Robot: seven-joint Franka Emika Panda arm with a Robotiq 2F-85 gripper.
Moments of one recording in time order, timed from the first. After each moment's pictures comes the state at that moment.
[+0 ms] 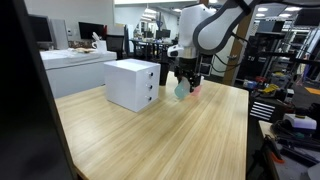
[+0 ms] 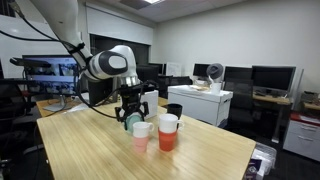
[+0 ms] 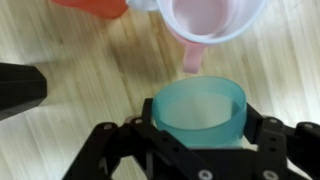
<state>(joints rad) -0.15 0.21 -0.15 -2.29 -0.39 2.53 -1.11</state>
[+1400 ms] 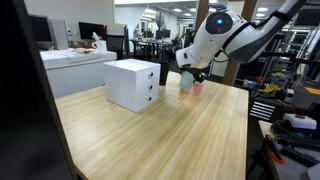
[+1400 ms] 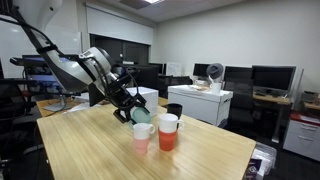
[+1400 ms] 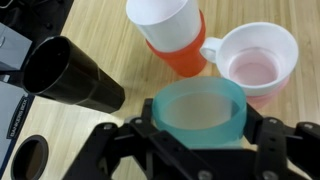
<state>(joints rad) -0.13 0.10 -0.18 -2.43 -1.63 2.59 -0.30</state>
